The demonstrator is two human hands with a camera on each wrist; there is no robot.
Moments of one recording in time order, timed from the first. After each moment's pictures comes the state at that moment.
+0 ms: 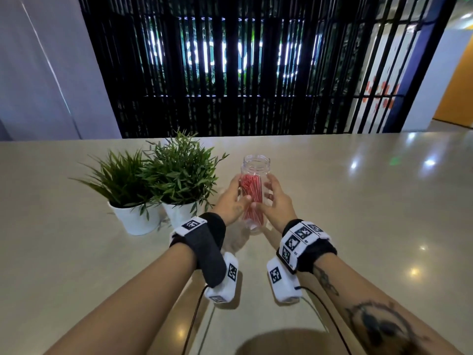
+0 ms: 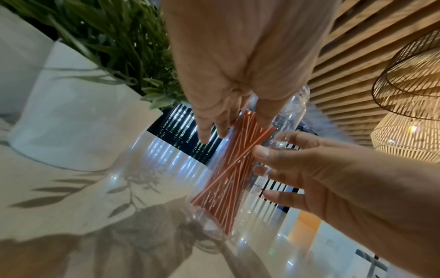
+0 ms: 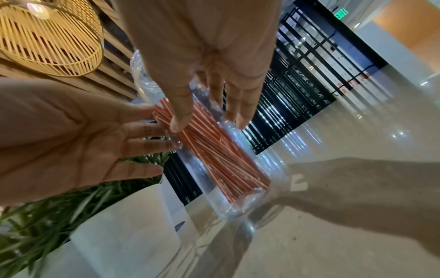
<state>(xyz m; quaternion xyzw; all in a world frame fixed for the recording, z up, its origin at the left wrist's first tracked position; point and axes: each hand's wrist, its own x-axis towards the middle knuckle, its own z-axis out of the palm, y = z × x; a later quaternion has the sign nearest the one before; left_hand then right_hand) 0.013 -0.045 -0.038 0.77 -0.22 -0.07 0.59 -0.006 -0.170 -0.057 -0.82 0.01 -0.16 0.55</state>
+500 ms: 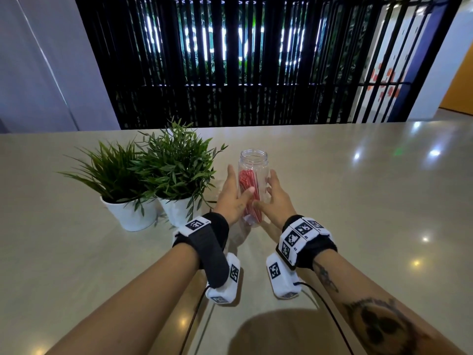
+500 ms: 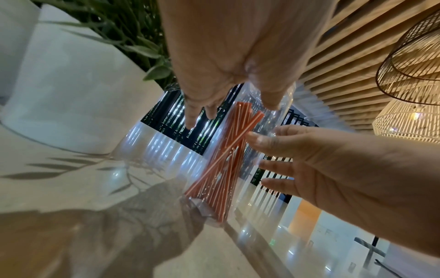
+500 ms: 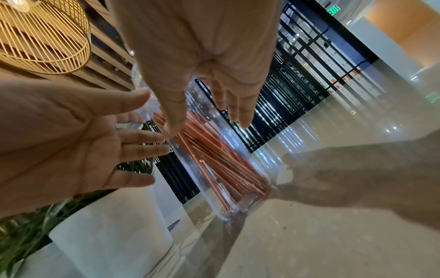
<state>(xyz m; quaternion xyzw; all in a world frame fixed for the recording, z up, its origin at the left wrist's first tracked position) 0.023 -0.054 -0.053 0.81 -0.19 -0.03 0.56 0.011 -0.177 -0.073 -0.83 0.02 -0.11 0.54</state>
